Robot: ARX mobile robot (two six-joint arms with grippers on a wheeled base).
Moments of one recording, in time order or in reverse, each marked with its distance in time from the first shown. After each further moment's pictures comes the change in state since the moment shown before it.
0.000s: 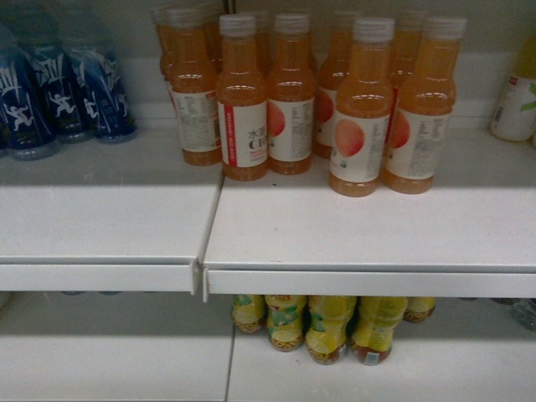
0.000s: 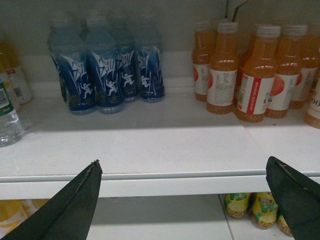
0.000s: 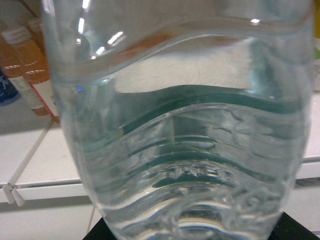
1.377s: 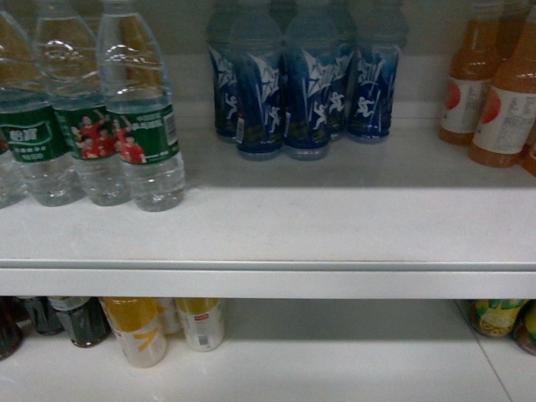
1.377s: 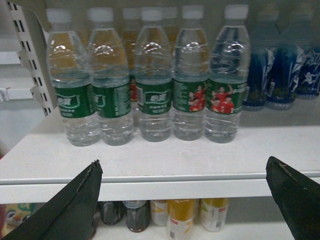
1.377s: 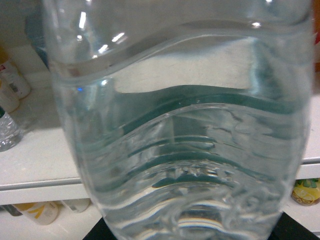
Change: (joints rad) left arm 0.000 0.000 0.000 0.000 0.000 0.000; right arm 0.000 0.001 0.000 -0.004 -0.001 0.000
